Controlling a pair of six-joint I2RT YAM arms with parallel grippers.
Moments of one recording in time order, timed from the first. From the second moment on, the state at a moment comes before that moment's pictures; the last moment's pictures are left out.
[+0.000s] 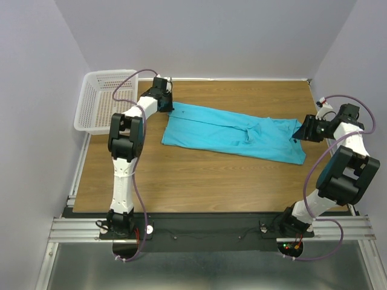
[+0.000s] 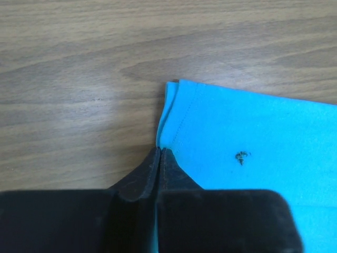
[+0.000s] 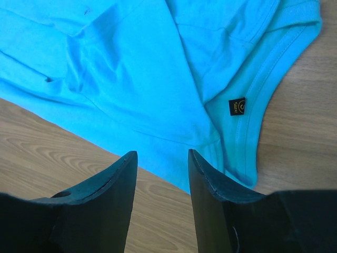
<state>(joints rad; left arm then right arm) -0.24 2.36 1.90 -0.37 0.05 -0.23 -0.53 1.62 1.19 -0.67 -0.72 -0.32</state>
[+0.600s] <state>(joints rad) -0.23 1.79 1.04 -0.22 0.14 -0.46 -0.53 1.61 1.19 -0.67 -0.76 -0.32</state>
